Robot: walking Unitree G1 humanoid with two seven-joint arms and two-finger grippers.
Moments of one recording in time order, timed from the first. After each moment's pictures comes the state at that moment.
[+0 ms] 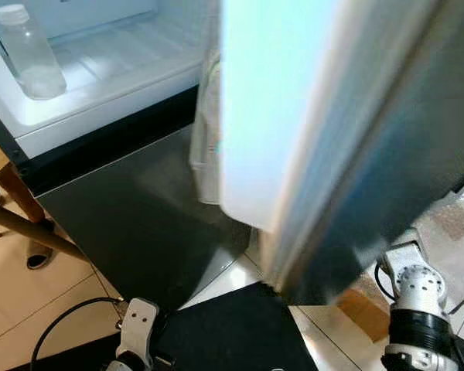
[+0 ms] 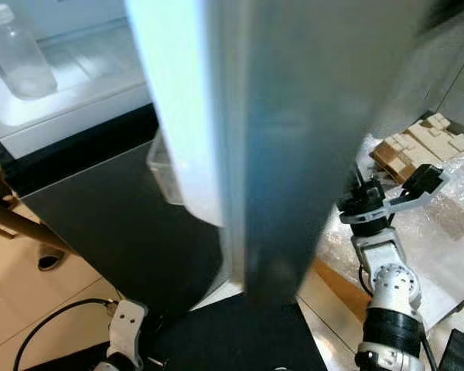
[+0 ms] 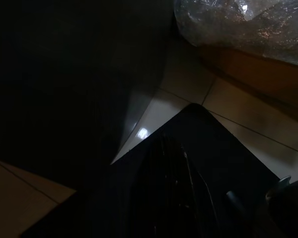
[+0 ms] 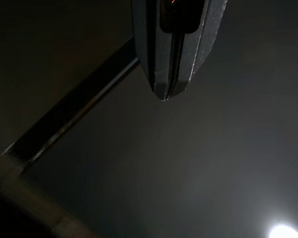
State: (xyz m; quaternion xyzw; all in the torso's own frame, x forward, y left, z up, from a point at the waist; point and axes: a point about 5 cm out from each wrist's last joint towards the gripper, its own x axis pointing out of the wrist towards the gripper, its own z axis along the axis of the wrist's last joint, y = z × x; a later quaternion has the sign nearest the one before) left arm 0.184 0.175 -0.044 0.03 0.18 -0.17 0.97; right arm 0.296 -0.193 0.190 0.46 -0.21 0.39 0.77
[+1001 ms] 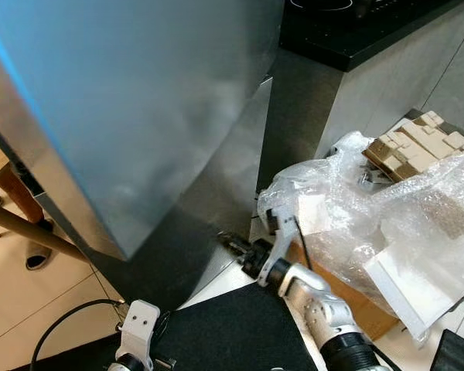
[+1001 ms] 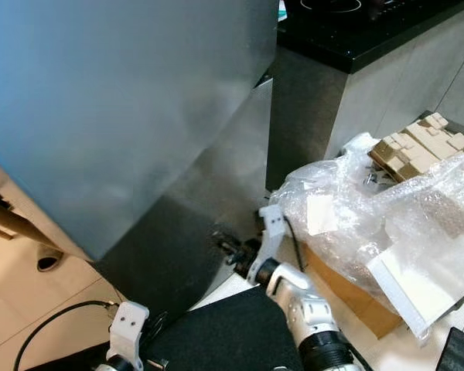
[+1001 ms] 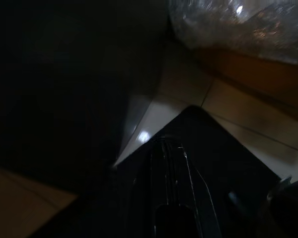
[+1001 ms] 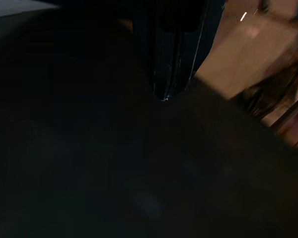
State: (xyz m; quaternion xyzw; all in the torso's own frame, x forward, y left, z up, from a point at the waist) left arm 0.188 0.172 -0.040 0.04 0.16 -0.19 0.97; right arm 0.297 -0.094 0.081 0.21 0.08 0.35 0.91
